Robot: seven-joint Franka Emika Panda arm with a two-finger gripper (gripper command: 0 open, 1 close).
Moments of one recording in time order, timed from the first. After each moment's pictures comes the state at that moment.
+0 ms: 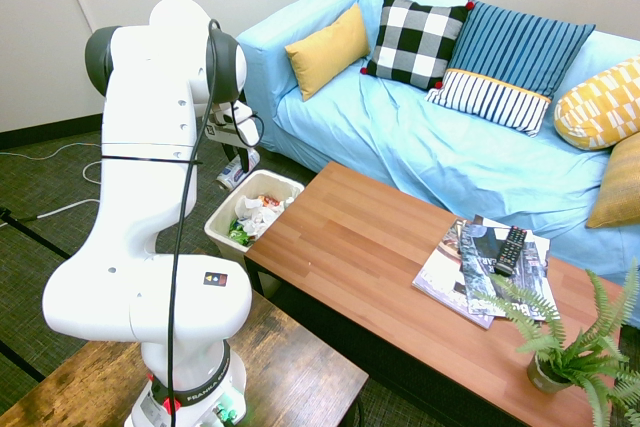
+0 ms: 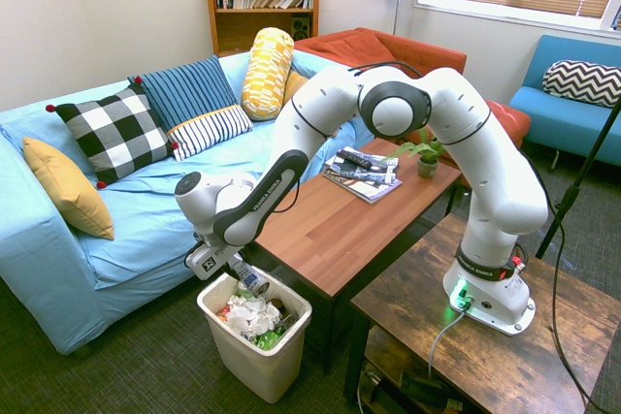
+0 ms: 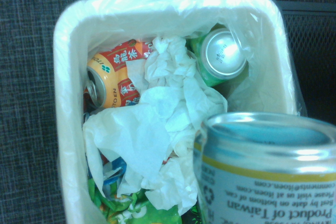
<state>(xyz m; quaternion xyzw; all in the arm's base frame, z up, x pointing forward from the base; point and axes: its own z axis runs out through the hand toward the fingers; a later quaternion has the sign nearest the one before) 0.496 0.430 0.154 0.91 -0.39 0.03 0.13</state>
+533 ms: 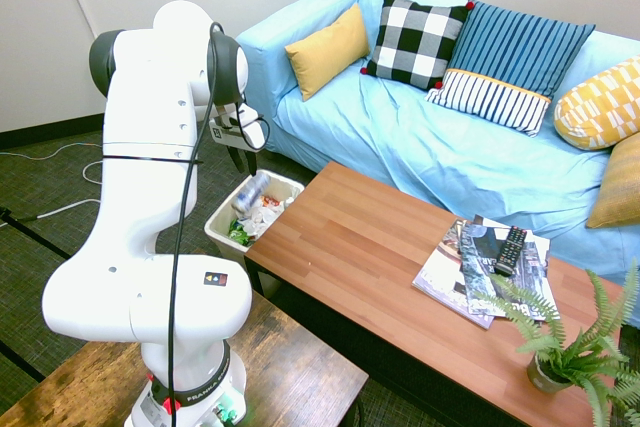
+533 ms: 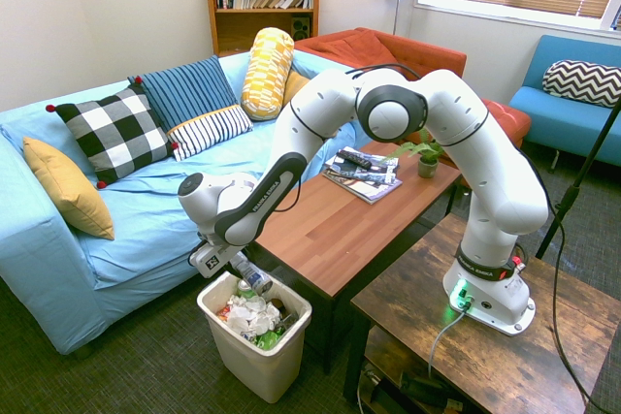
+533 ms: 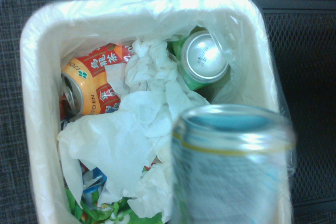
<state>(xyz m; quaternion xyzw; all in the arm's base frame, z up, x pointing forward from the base) 0.499 0.418 0.153 0.91 -0.39 0.03 0.13</state>
